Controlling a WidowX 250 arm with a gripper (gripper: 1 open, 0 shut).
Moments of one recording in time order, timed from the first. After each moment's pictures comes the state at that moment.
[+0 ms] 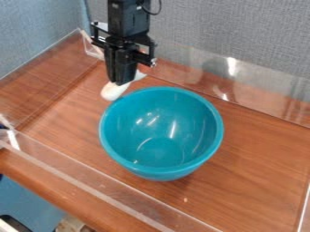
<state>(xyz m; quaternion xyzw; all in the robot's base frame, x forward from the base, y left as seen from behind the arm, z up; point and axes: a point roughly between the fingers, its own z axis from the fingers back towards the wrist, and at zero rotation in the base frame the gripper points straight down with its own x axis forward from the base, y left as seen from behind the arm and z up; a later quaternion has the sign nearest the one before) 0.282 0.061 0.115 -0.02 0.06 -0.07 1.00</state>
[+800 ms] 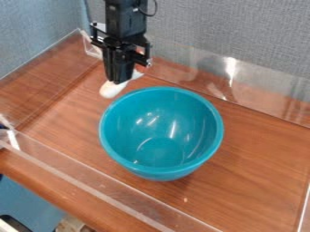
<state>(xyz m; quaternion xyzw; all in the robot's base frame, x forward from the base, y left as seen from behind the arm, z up) 0.291 0.072 0.109 -0.01 0.05 -0.08 1.00</state>
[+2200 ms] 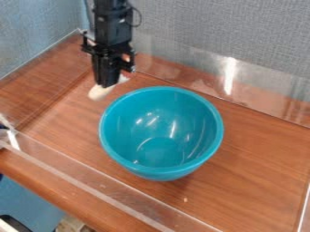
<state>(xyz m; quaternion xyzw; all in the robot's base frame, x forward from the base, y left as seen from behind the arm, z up) 0.299 0.110 0.082 0.00 0.06 -0.07 1.00</state>
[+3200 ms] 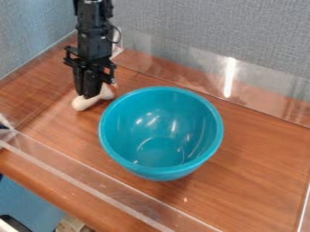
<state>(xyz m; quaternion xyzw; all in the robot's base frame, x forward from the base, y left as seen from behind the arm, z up) 0.297 0.145 0.053 0.01 0.10 -0.05 0.99</state>
